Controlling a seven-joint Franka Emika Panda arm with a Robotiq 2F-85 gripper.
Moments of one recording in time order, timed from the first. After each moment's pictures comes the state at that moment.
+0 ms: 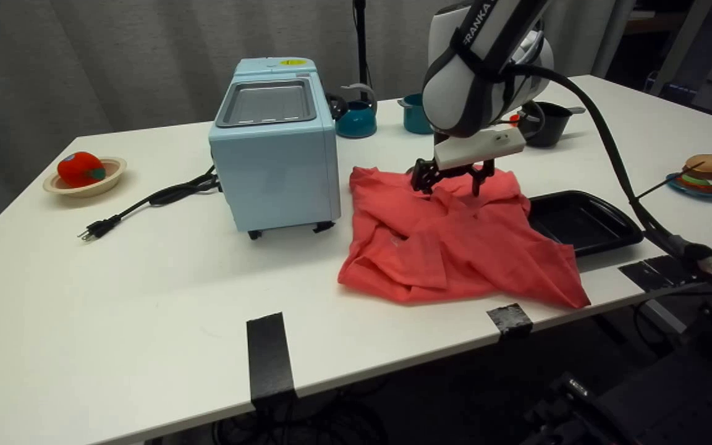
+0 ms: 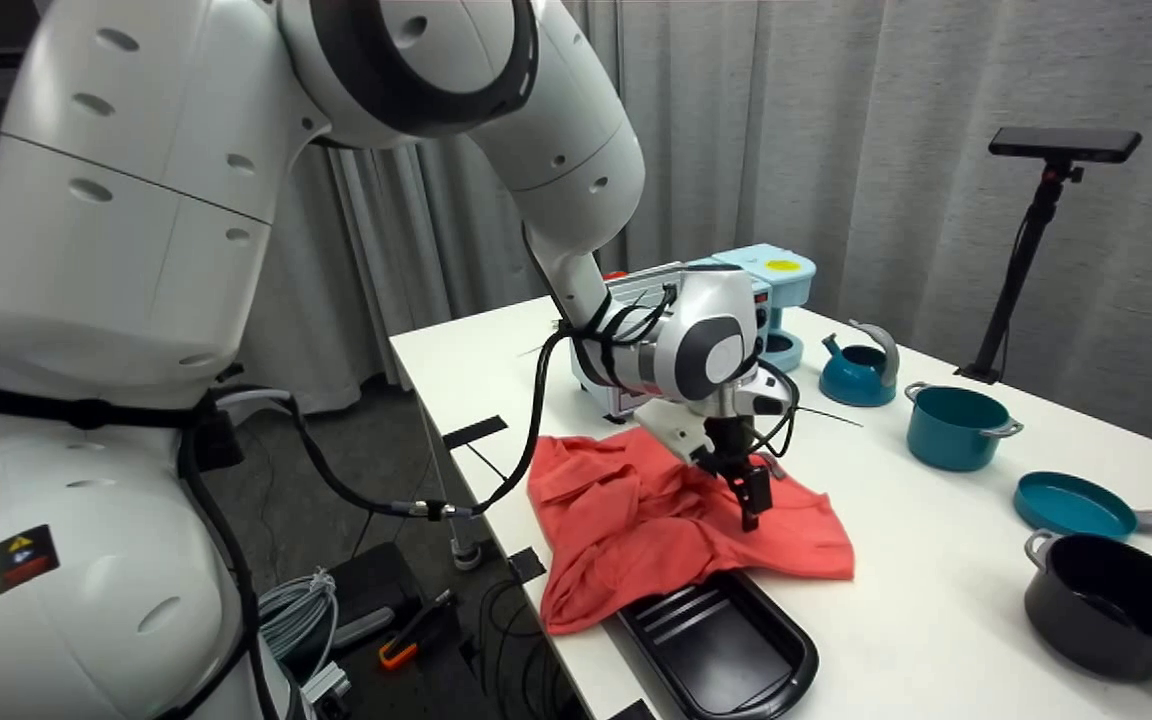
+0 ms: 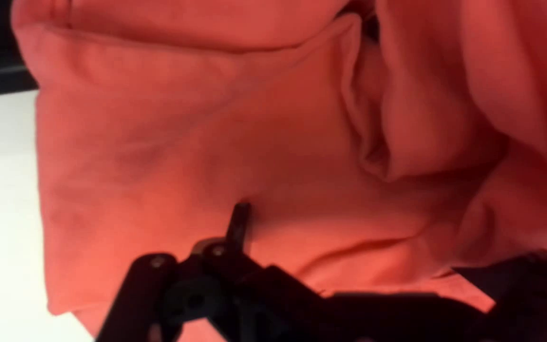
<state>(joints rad) 0.19 0.58 -0.15 -2.06 -0.16 2.65 0.48</state>
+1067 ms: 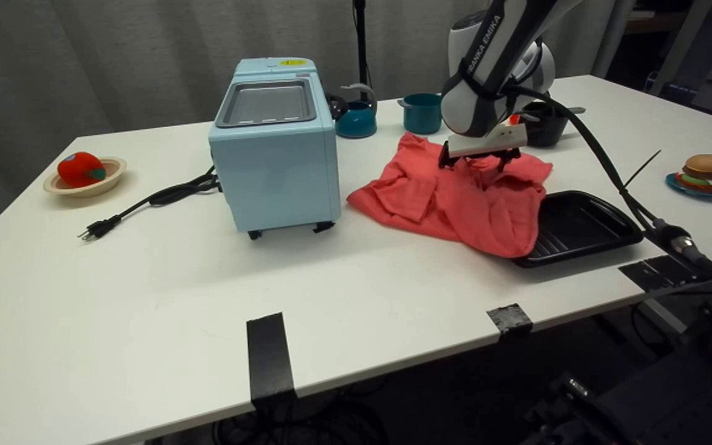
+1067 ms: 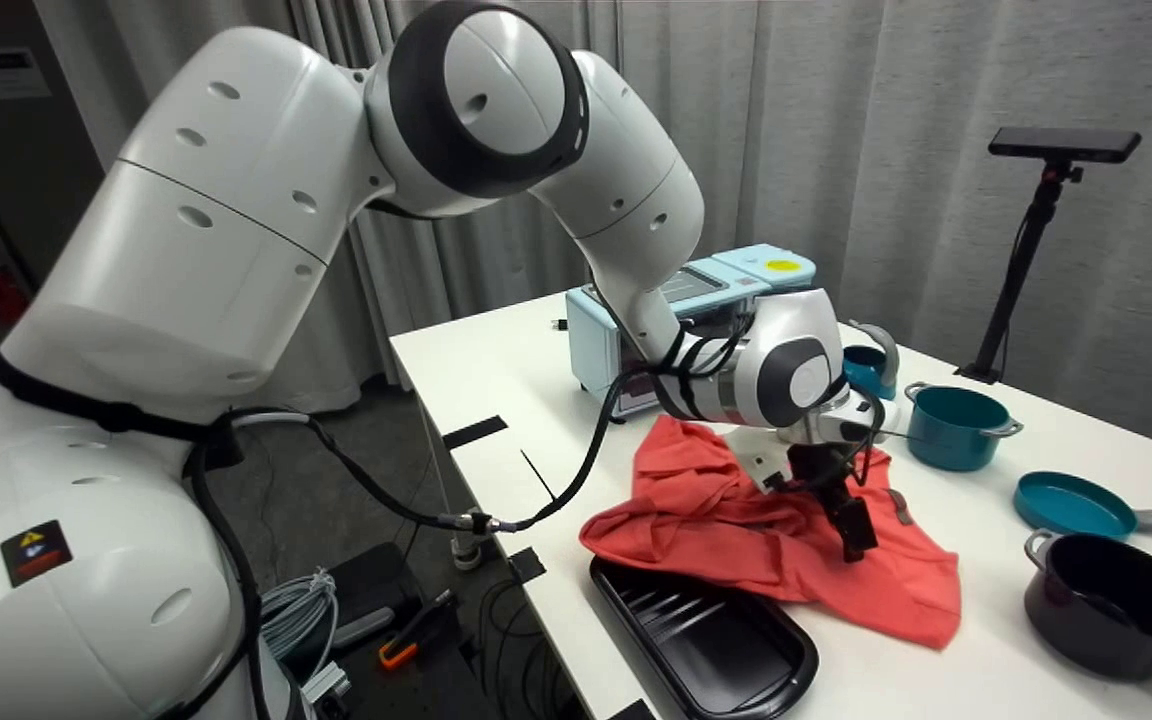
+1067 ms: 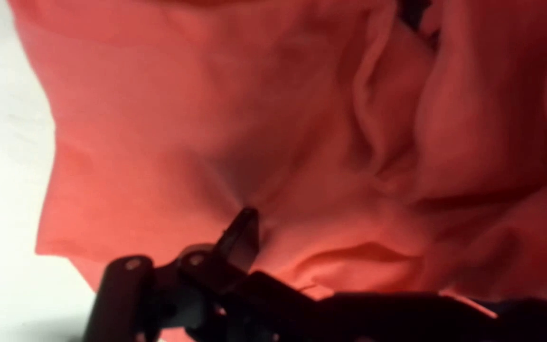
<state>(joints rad) 0.22 0.78 -0.36 -1.83 -0.16 2.65 0.68</state>
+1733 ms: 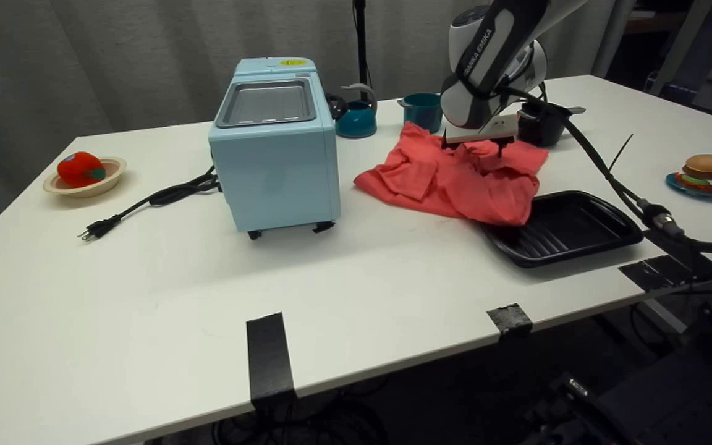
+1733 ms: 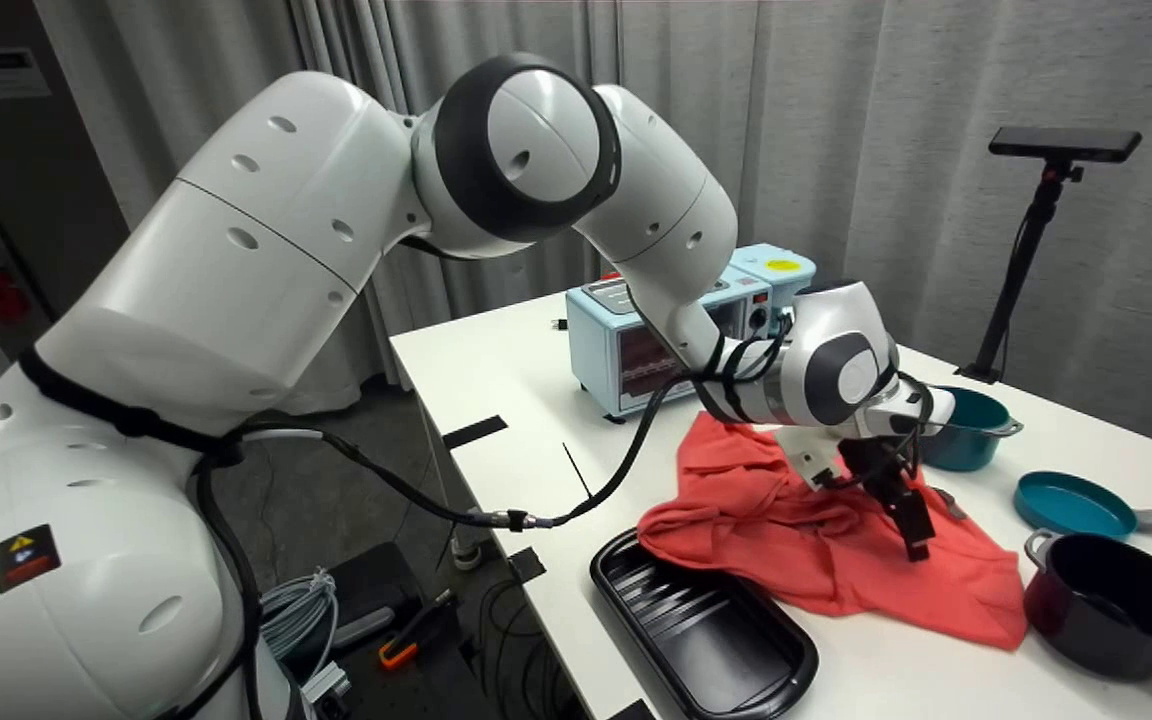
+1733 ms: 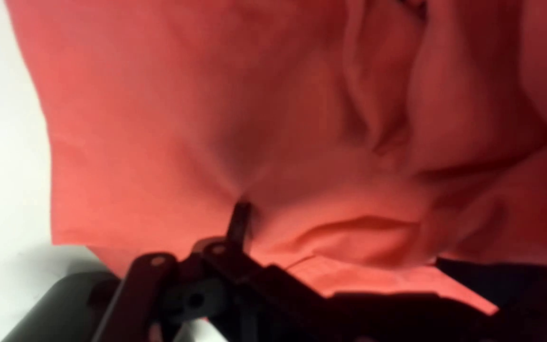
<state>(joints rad) 0.19 0.89 -0.40 -1.63 -0.16 2.65 0.74</state>
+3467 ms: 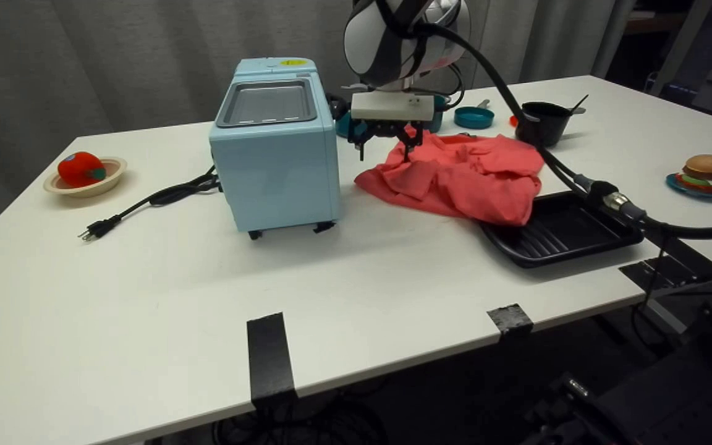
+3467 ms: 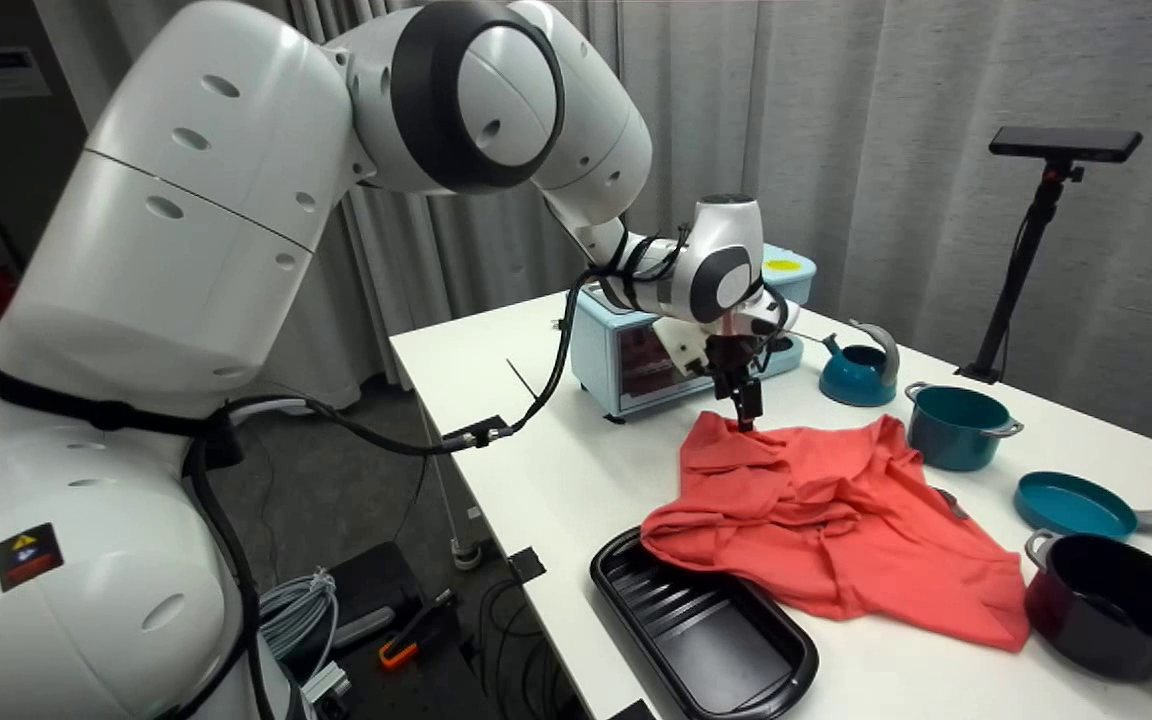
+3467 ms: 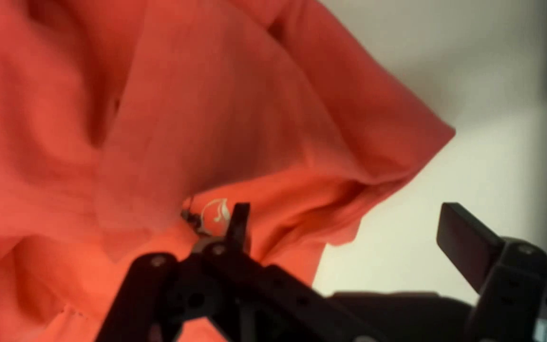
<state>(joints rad) 0.20 0.71 -0.05 -1.66 -0.02 2.51 0.66</state>
